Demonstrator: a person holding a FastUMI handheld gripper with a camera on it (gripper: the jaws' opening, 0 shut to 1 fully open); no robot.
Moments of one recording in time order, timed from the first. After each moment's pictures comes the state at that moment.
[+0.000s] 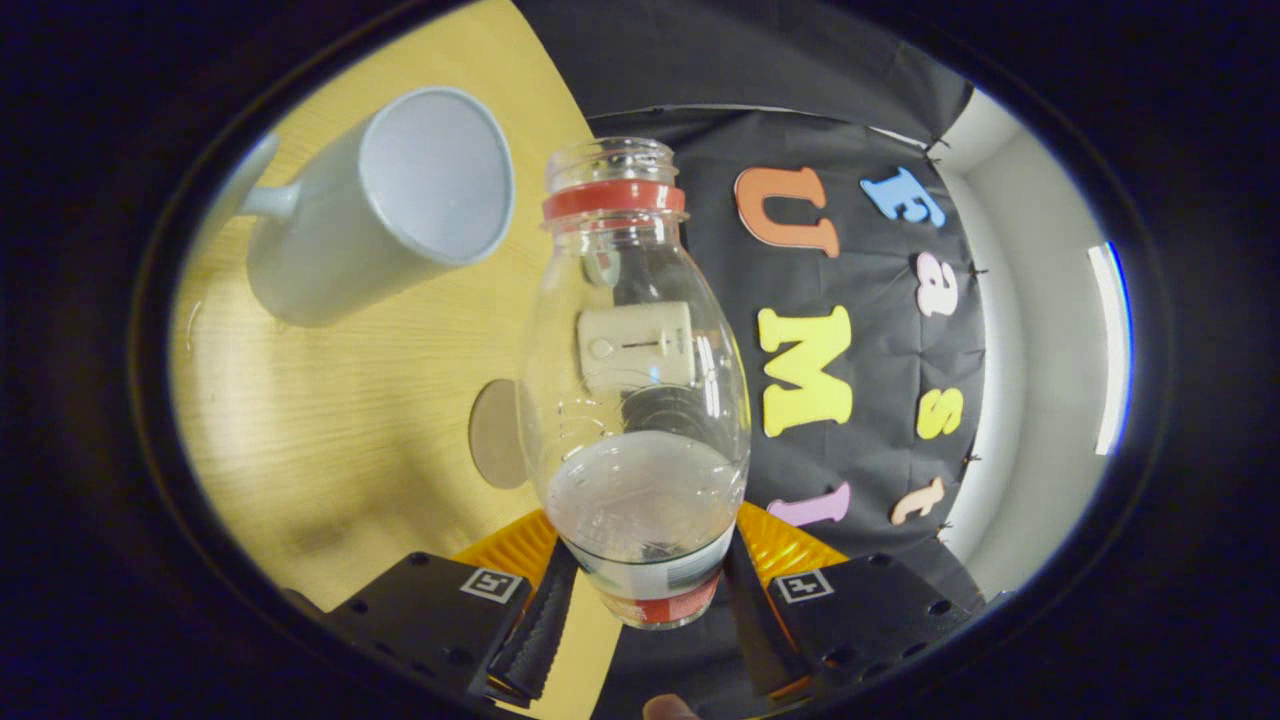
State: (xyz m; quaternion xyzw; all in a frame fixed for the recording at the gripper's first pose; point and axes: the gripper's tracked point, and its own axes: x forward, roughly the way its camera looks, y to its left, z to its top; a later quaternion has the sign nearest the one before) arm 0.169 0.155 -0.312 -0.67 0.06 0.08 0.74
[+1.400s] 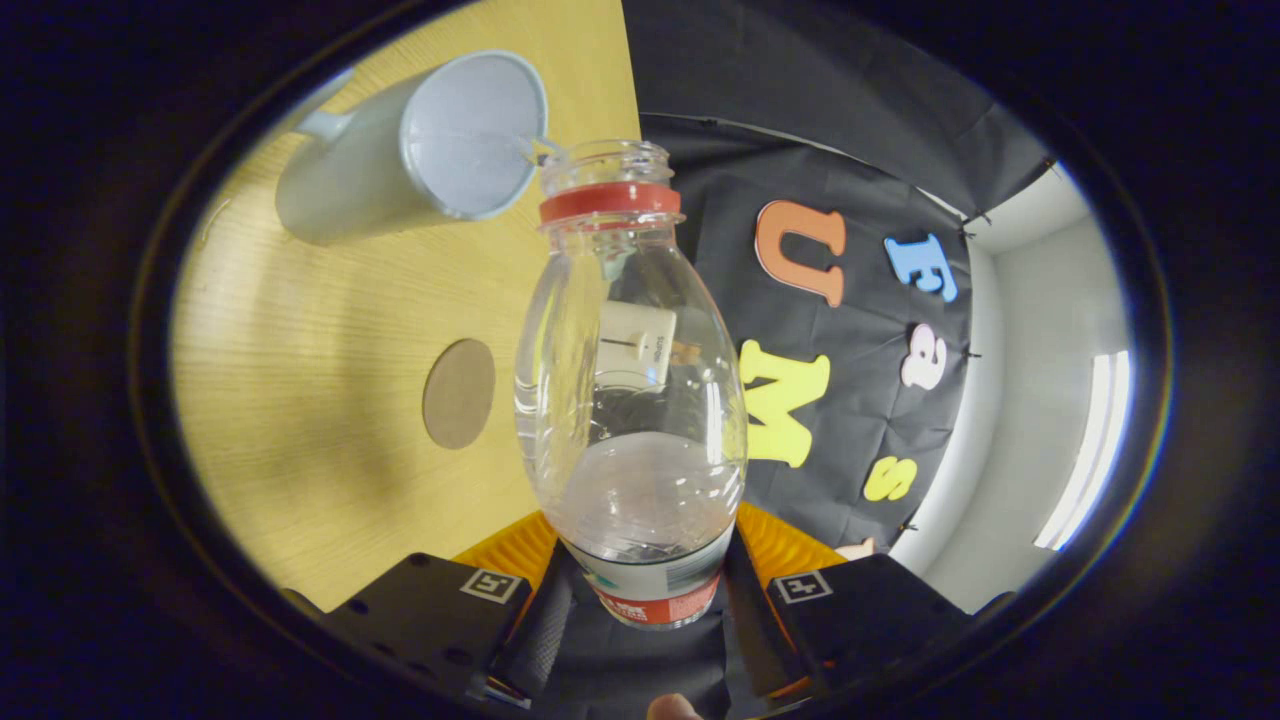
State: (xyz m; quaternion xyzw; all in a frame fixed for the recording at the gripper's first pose) arm 0.171 0.155 -0.276 -0.75 0.03 0.07 0.66
